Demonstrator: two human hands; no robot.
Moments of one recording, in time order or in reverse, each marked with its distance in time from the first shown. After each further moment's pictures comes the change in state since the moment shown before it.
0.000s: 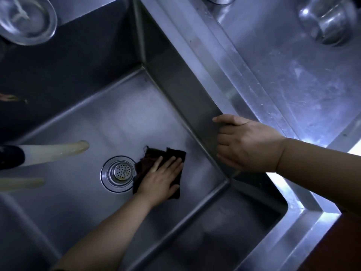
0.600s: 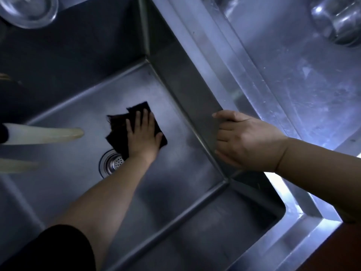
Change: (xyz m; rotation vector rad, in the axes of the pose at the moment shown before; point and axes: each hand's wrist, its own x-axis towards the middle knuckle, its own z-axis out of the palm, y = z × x) left_hand 0.055 -0.054 -0.038 -0.038 0.223 -0.674; right_hand -0.003 0.003 0.004 0.021 0.031 -0.013
